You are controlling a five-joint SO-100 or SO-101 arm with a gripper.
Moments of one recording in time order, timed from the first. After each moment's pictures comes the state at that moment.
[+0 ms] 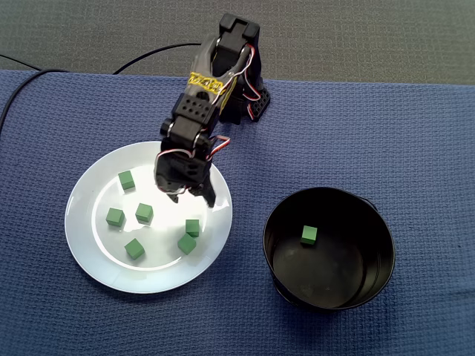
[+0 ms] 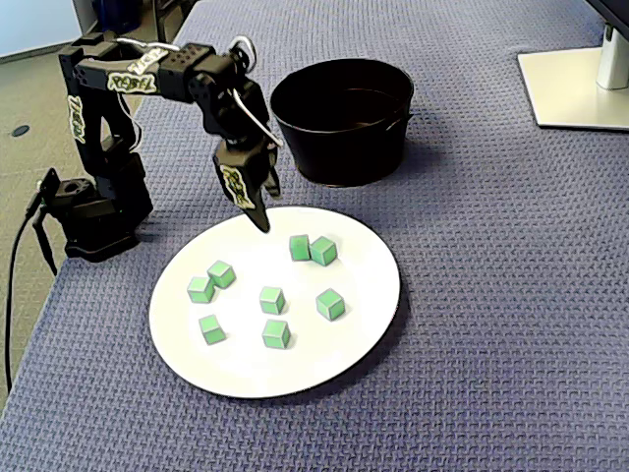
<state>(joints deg) 22.8 82.5 90.4 68.5 -95.6</state>
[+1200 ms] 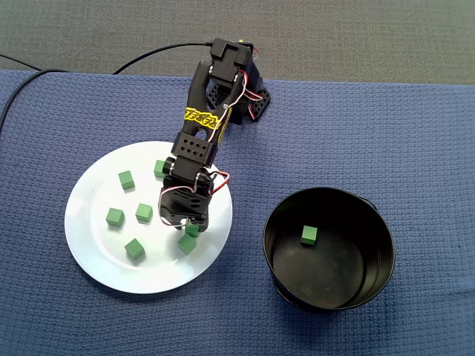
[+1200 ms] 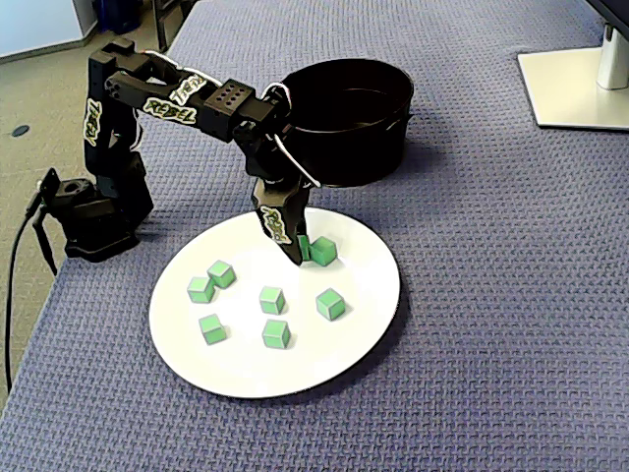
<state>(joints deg) 19.1 67.1 88.0 57.4 -94.2</state>
